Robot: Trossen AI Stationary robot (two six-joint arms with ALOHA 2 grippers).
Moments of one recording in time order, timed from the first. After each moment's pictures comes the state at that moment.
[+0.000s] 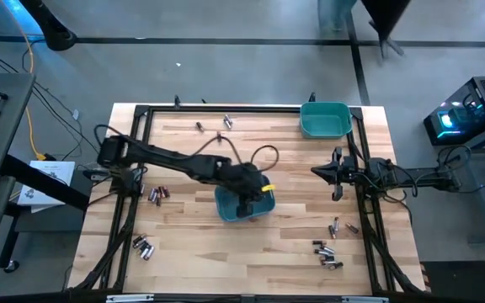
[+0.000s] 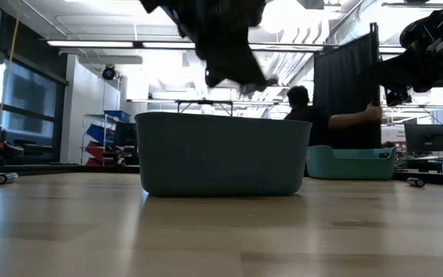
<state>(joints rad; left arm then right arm) -0.08 1.87 1.41 -0.43 0.04 -0.17 0.05 0.05 0.01 0.05 0.18 0.13</state>
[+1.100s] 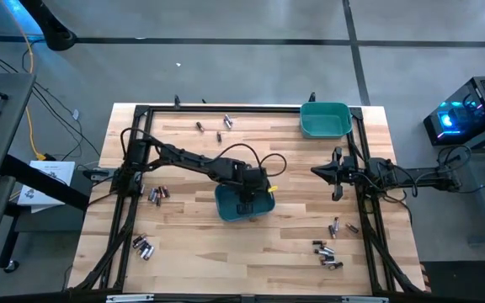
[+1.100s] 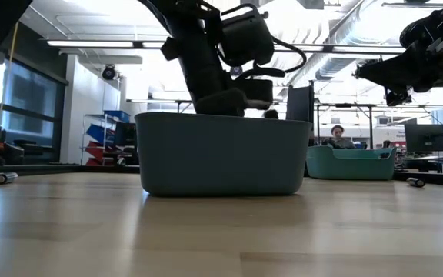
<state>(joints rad) -0.02 2.10 1.47 -0.56 0.01 -0.04 0.05 0.05 0.01 0.05 0.18 0.13</state>
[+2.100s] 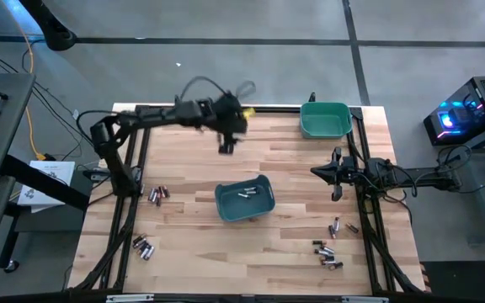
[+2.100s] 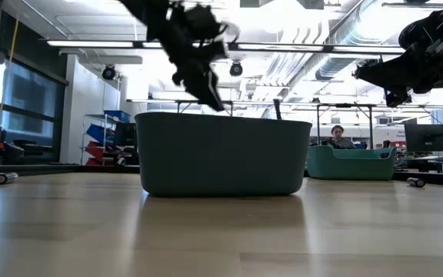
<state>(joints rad) 0.43 1.78 1.41 -0.55 0.11 0.63 0.05 0.06 0.01 0.05 0.18 0.13</state>
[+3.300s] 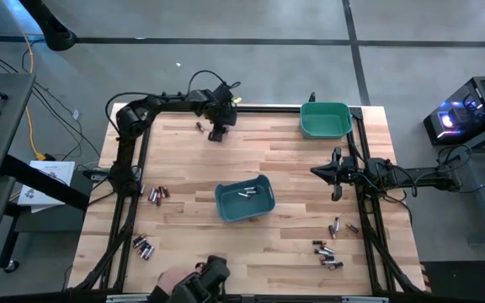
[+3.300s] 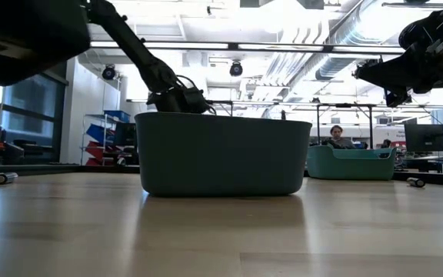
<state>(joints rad) 0.71 2.10 1.43 -0.54 0.14 0.95 0.05 0.06 0.01 0.05 0.18 0.13</state>
